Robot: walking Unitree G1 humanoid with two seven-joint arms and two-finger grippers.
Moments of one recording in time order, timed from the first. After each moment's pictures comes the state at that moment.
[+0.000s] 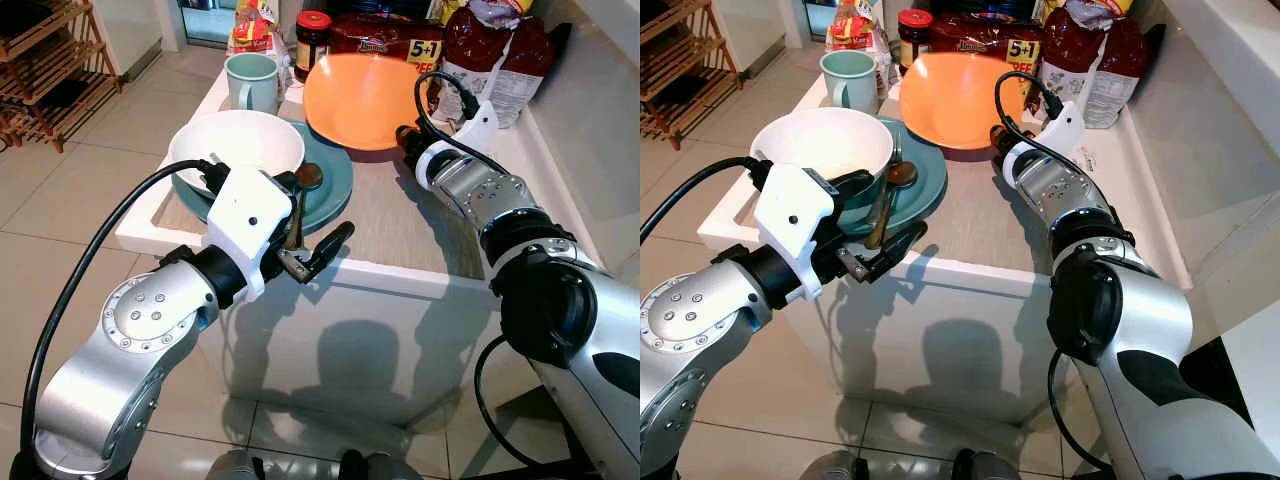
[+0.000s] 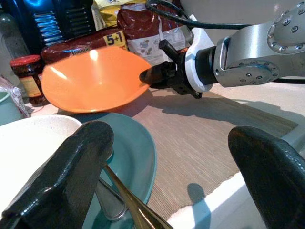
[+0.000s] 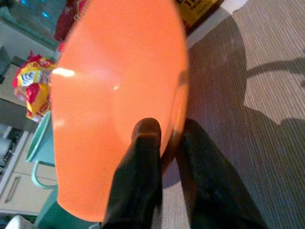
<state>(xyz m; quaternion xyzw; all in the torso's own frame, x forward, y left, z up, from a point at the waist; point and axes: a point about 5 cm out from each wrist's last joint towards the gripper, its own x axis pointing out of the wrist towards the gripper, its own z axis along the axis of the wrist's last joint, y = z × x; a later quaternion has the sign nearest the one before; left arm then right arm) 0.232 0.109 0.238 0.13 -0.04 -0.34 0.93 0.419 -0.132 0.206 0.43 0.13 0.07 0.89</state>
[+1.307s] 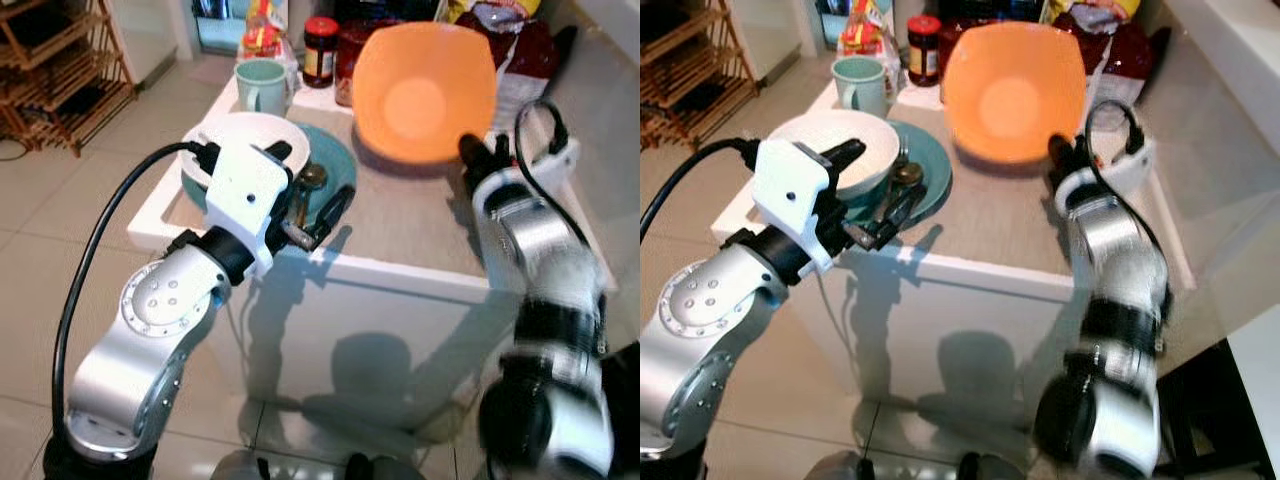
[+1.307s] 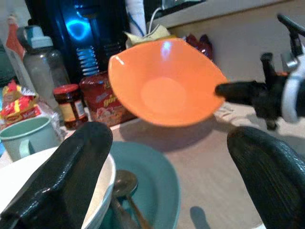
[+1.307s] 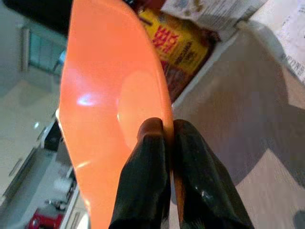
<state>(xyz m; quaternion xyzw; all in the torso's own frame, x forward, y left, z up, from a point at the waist) 0.247 0.104 0.245 0.11 -0.11 -0.29 0.95 0.354 -0.184 0.202 0.53 0.02 0.07 0.84</state>
